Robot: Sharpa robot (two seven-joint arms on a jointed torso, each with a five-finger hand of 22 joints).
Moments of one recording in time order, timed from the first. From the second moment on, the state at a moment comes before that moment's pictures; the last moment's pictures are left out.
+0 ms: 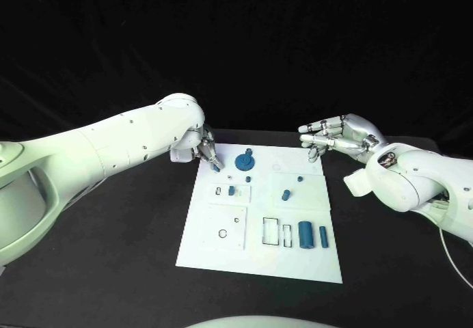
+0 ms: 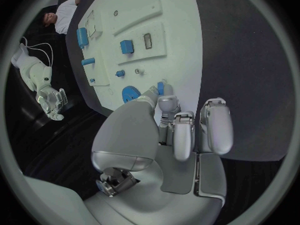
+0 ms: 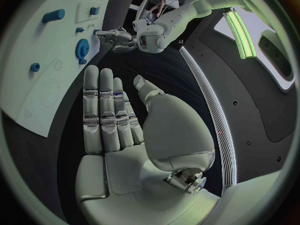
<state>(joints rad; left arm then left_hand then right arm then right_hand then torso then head) 1.38 -0.48 -0.03 0.97 -1.04 0.43 -0.63 1.38 0.04 0.24 0.21 0.10 0.95 0.05 0.51 0.50 1.25 -0.02 1.04 0.96 1.47 -0.09 1.57 1.31 0.05 1.46 0.03 1.39 1.31 1.27 -0.86 -0.04 1.49 -0.45 -0.27 0.26 1.26 -0.06 0.24 0.00 0.15 0.98 0.18 0.07 0.07 1.26 0.10 0.11 0.19 1.31 0.03 0.24 0.53 0.18 1.16 0.13 0.53 0.29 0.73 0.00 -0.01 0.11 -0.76</state>
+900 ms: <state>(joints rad) 1.36 -0.68 -0.05 1.30 -1.00 0.23 -0.59 1.21 -0.12 0.58 0.17 0.12 0.95 0.05 0.58 0.54 1.30 -0.03 1.07 0.97 1.47 -0.09 1.57 1.31 0.05 1.46 0.03 1.41 1.31 1.27 -0.87 -0.04 1.49 -0.45 -0.27 0.26 1.26 -0.06 0.24 0.00 0.15 0.98 0.18 0.07 0.07 1.26 0.10 0.11 0.18 1.31 0.03 0.24 0.53 0.18 1.16 0.13 0.53 0.29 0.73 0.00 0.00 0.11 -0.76</state>
